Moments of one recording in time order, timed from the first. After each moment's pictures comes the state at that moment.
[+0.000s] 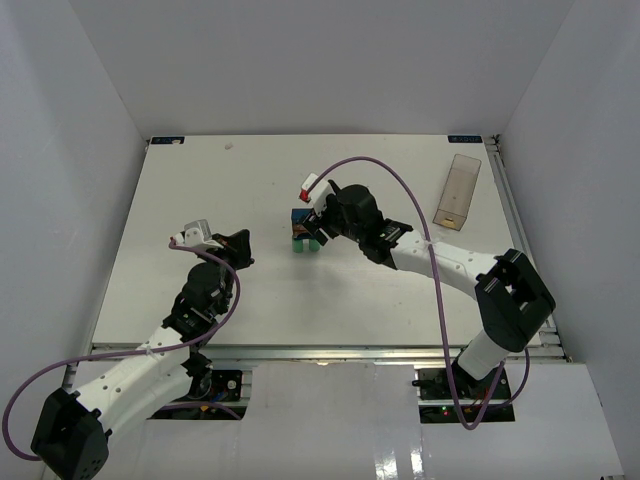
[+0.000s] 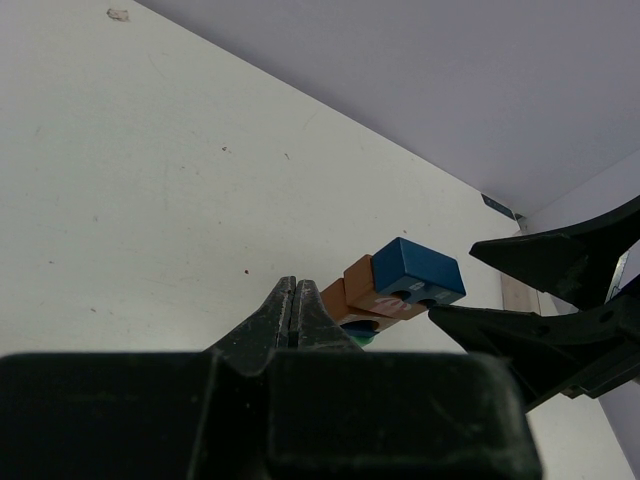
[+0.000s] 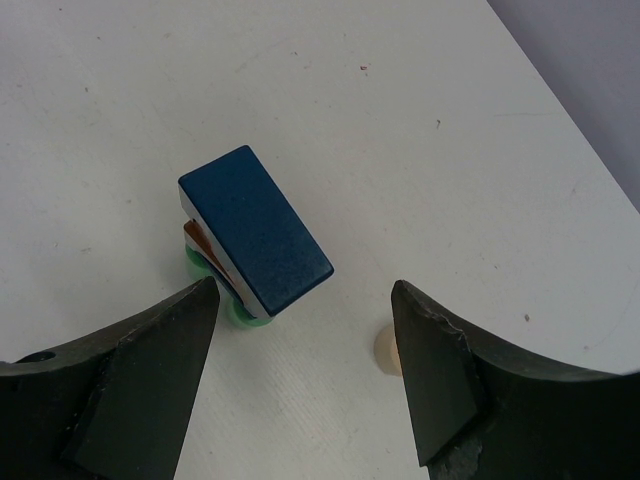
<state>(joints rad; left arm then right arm) -0.60 0.72 0.31 0.43 -0.52 -0.56 0.82 1.61 1.10 0.14 -0.01 -0.34</state>
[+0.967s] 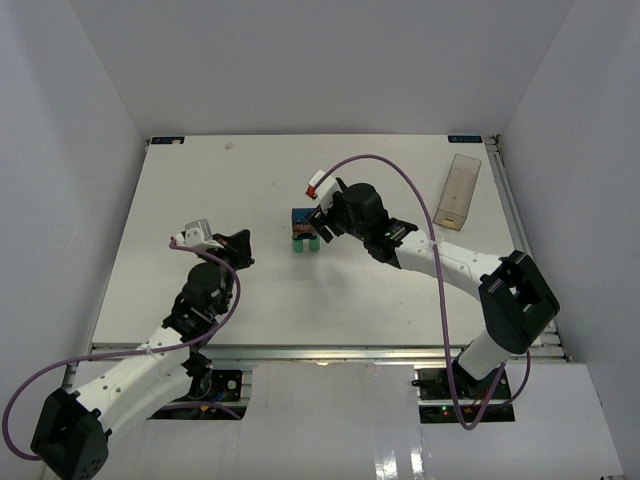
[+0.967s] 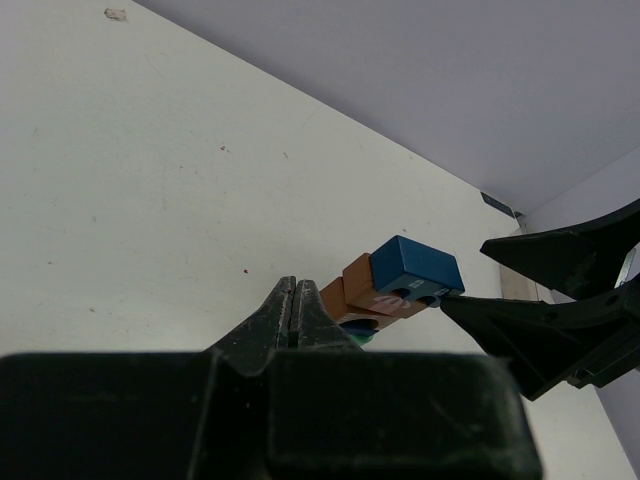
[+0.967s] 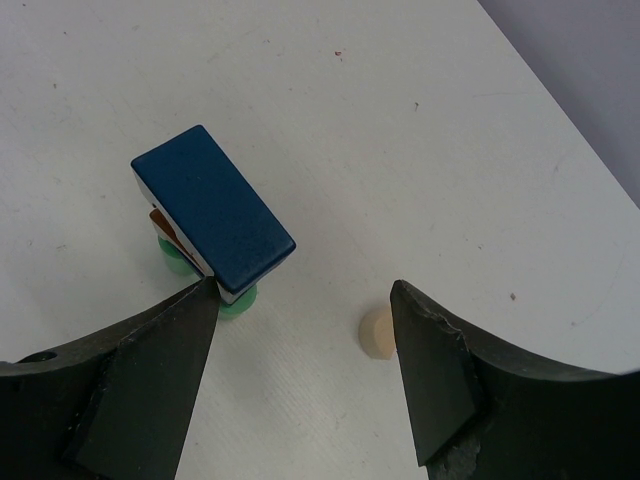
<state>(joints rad) -0.60 0.72 0.31 0.44 -0.51 -0.56 0.79 1.59 1.08 0.14 0.01 -0.33</state>
